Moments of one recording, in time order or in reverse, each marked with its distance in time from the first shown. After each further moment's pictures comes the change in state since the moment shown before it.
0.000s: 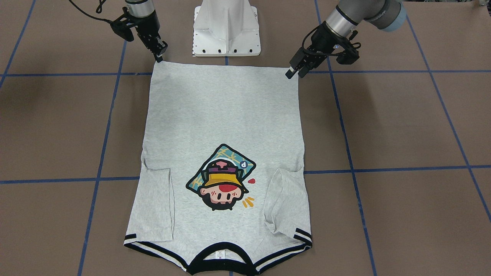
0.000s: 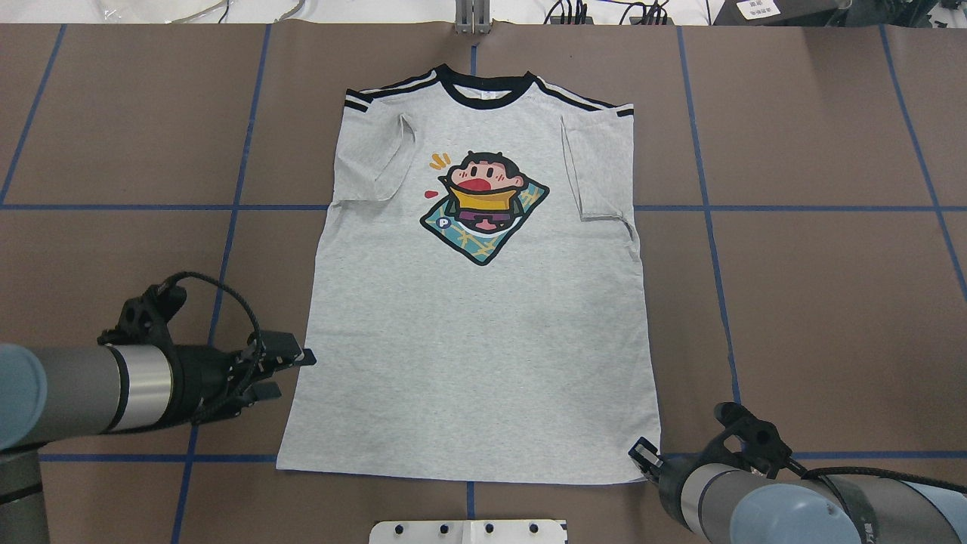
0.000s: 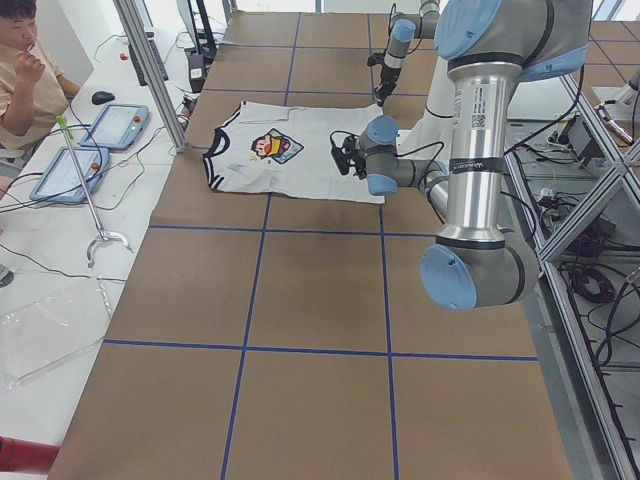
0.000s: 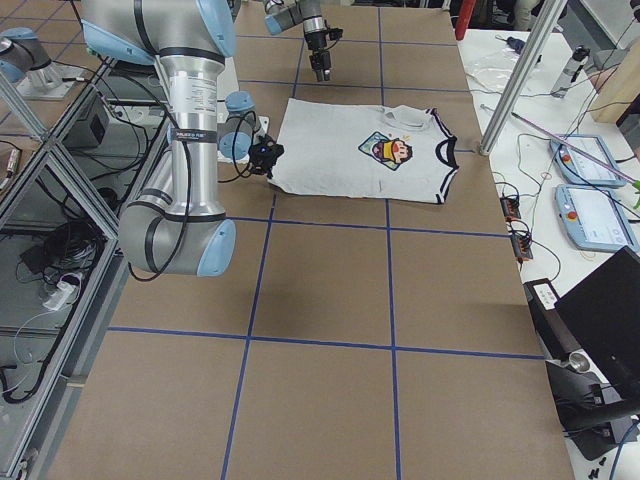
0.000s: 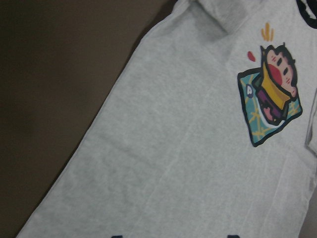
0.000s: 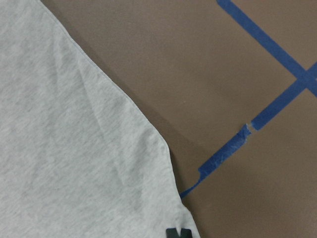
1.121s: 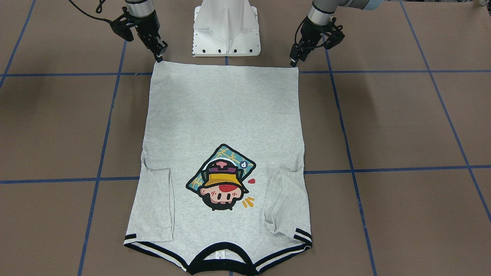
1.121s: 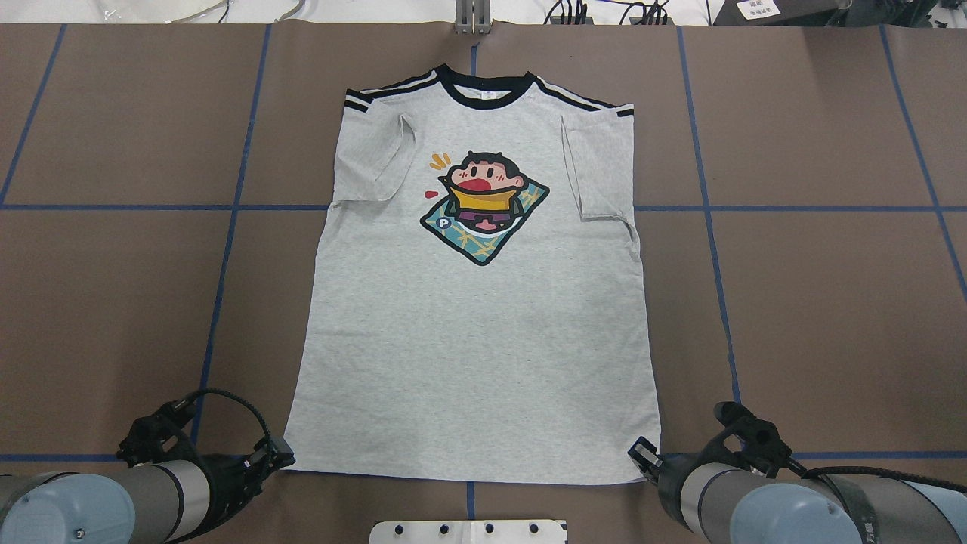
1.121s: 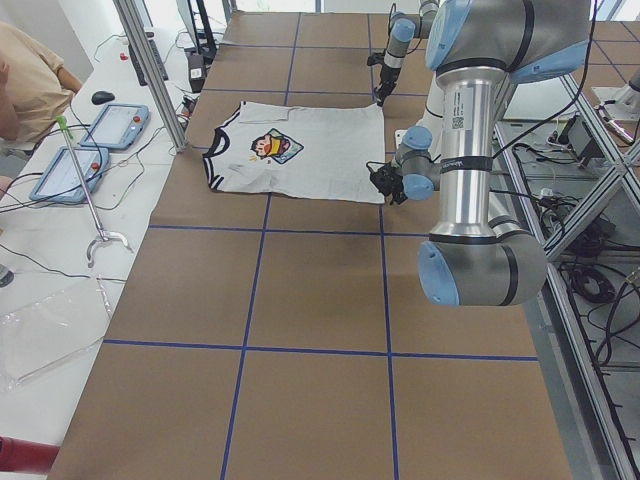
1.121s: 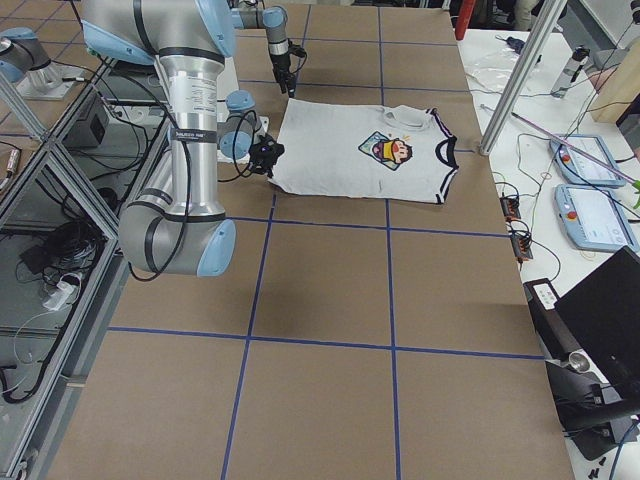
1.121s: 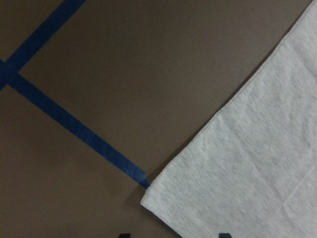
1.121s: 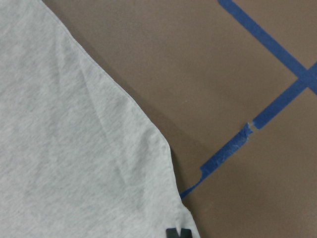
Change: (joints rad) left arm 0.254 0.030 -0.015 0.304 0.187 -0.201; right arm 0.001 0.002 0.002 -0.001 0.001 0.001
